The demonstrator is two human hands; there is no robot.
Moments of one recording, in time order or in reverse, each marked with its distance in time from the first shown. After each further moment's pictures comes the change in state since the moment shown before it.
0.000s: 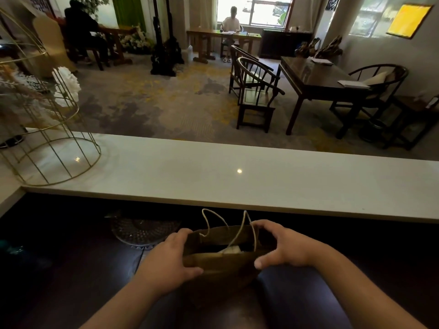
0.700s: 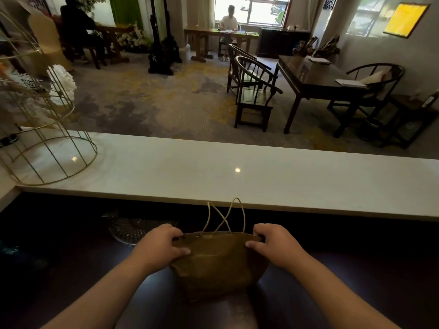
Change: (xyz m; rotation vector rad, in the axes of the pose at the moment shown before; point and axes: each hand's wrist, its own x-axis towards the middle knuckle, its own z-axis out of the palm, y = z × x) left_hand 0.040 -0.027 -0.006 -0.024 -0.049 -0.015; right_hand 0.024 0.012 0.034 -0.203 0.389 -0.096
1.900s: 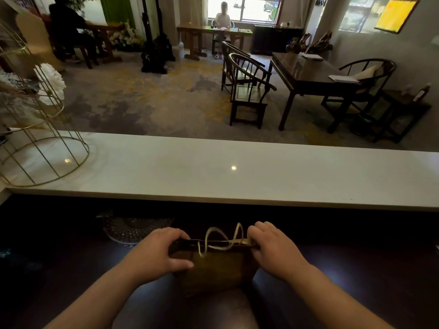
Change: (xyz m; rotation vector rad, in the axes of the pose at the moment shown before) left_hand -0.017 -0.004 0.003 -0.010 -0.071 0.183; right_hand -0.022 0.011 0.015 -0.354 0.097 -0.244
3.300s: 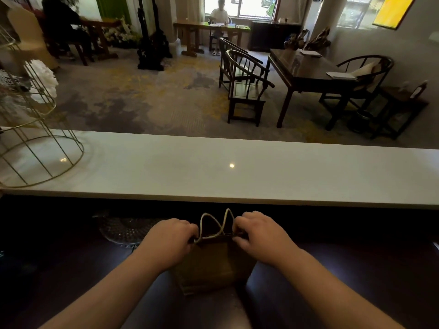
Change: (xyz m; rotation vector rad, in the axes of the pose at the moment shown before) left_hand 0.034 0.051 -0.006 0.522 0.009 0.129; right_hand 0.029 -0.019 -0.026 0.023 -0.014 -0.050
